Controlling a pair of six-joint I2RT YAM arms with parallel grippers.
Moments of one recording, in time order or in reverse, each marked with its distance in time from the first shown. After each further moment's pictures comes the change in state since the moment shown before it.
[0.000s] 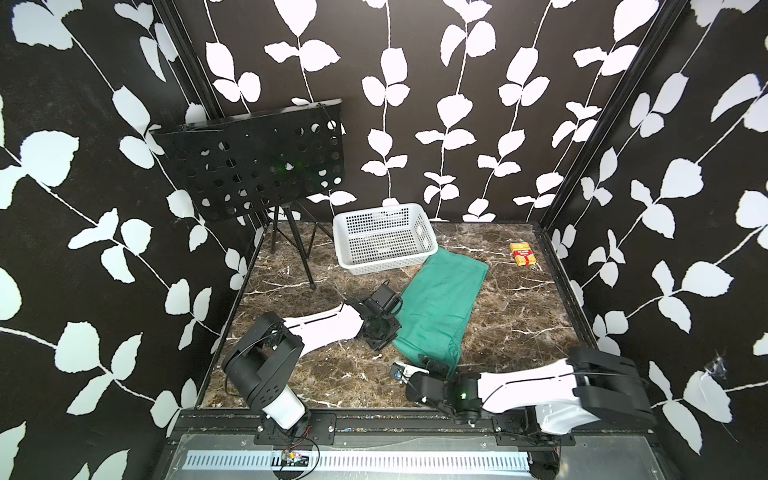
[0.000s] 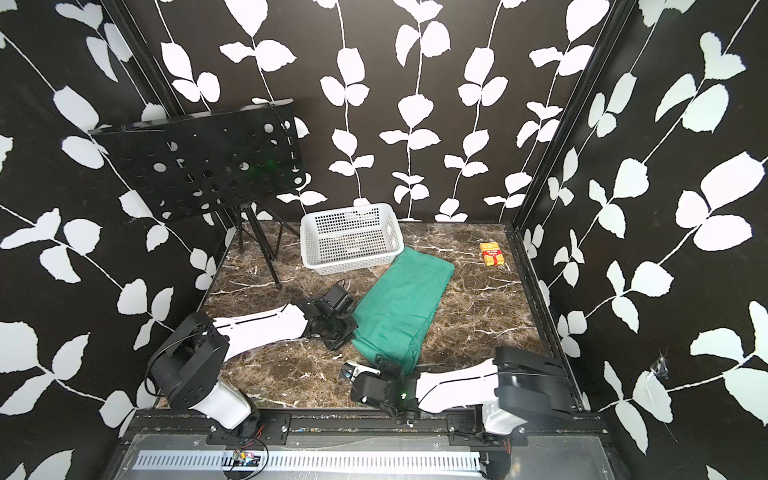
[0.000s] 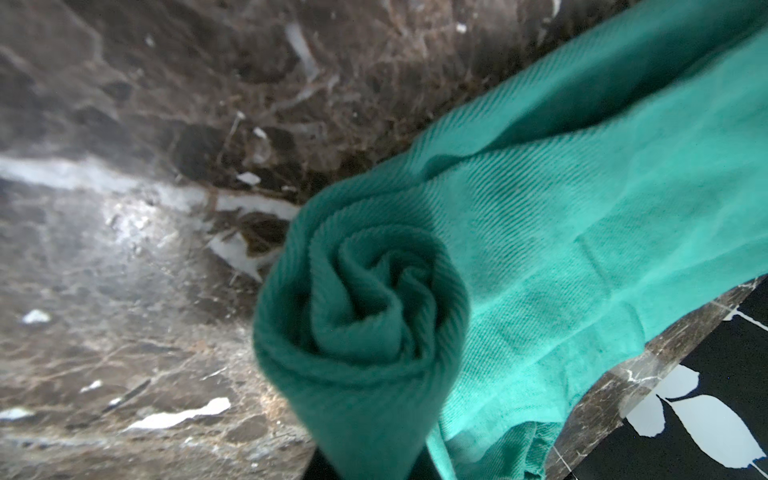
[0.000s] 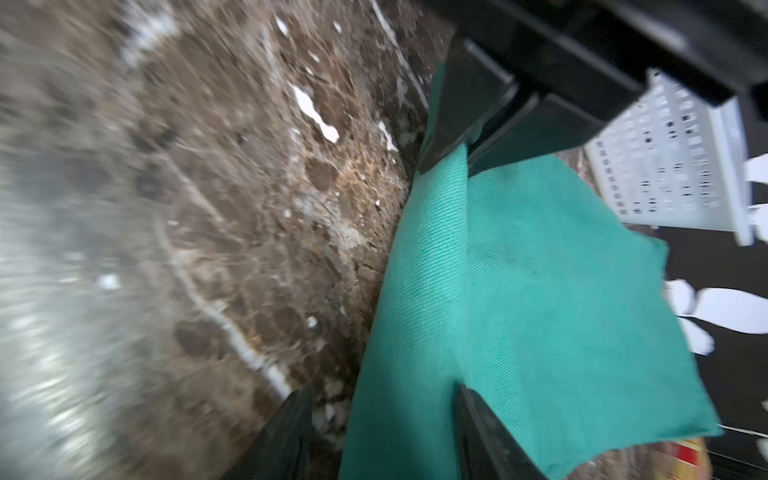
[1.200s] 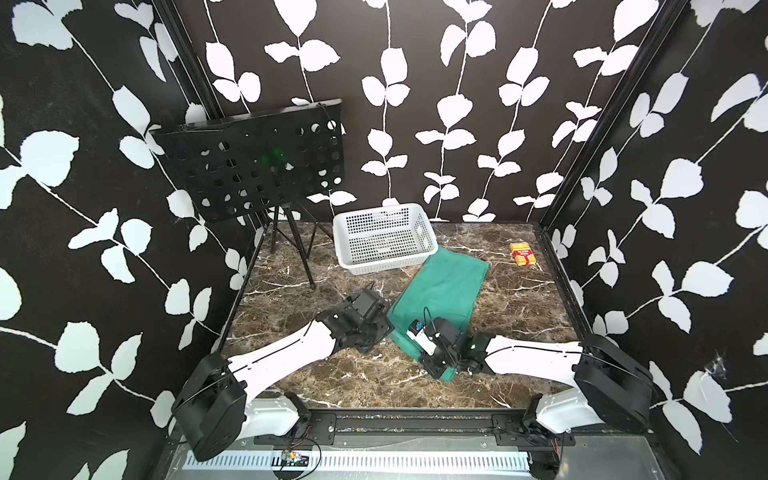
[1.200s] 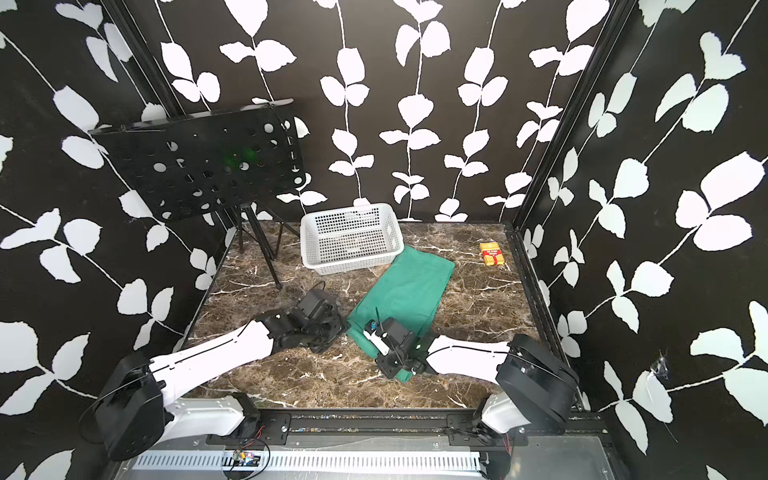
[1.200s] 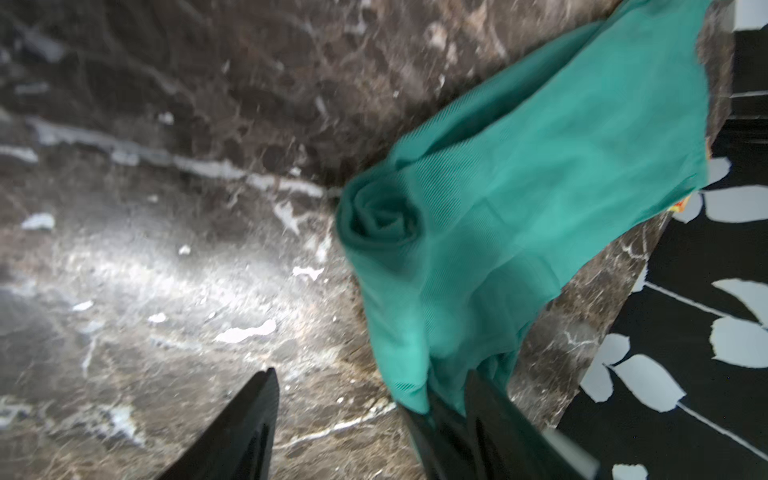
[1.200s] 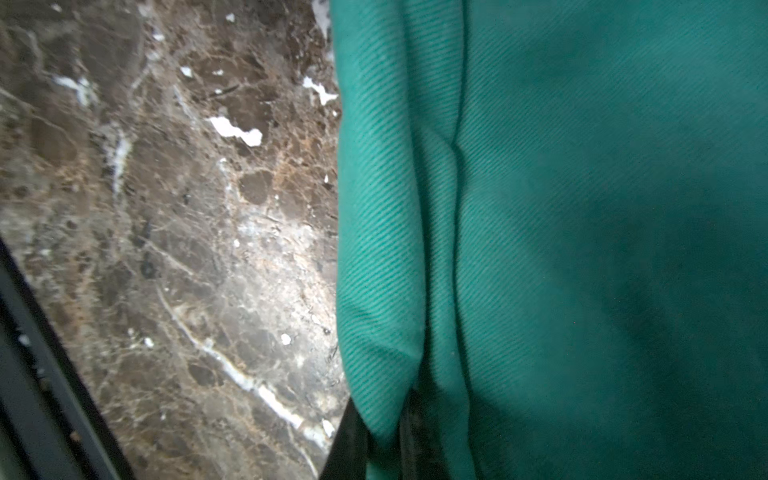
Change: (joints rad) left arm -0.043 -0.335 -0.122 -0.050 -0.118 0.011; right arm -0.492 -0.070 0.013 -0.066 -0.859 0.273
